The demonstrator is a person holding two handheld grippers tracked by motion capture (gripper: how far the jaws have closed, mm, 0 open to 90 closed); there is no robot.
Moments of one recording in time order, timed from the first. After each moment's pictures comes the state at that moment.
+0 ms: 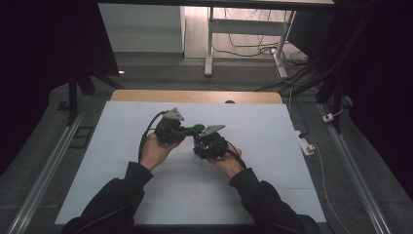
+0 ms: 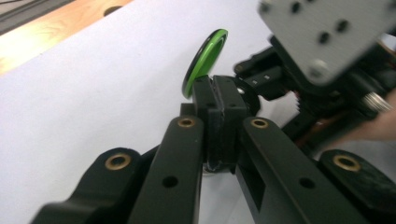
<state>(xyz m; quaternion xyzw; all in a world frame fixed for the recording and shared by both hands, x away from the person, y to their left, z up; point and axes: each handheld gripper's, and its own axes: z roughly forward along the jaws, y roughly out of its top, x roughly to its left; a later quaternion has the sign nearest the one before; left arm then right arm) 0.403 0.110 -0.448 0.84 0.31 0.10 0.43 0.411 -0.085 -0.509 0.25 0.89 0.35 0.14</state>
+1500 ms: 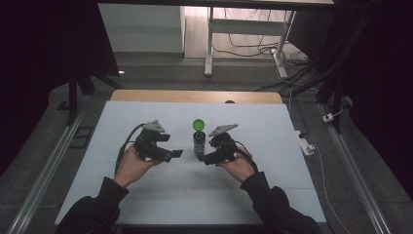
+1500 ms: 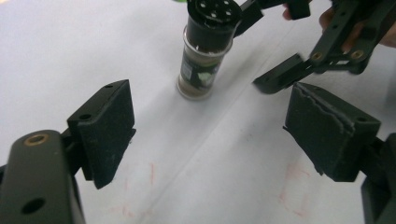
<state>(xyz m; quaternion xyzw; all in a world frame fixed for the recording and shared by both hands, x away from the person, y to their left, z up) 0.345 0.160 -0.450 0.84 0.35 0.06 0.41 0.390 -0.113 -0.482 0.28 0.88 0.38 0.07</state>
